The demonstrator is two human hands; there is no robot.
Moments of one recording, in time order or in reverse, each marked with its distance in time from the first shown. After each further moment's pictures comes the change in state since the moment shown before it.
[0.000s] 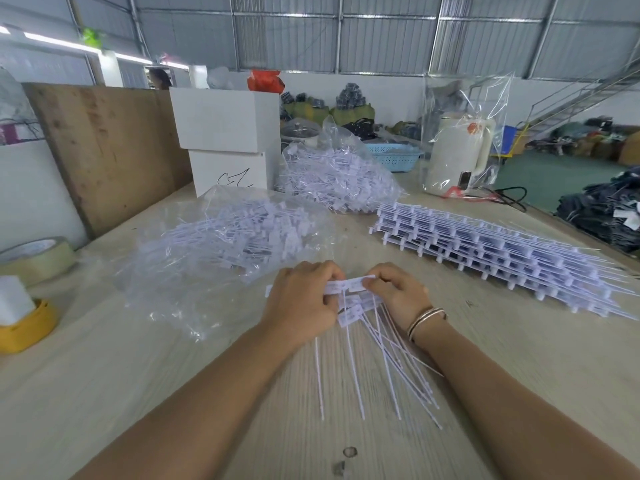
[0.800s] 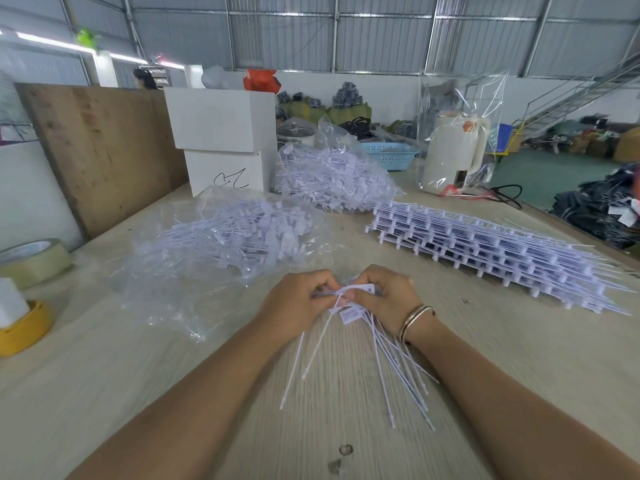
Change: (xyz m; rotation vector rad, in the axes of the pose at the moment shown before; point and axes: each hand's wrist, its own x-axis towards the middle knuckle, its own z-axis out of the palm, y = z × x) left_hand 0.002 -0.014 0.007 -0.439 -0.175 -0.159; right_hand -0.005 -0.005 0.005 -0.190 -0.044 -0.168
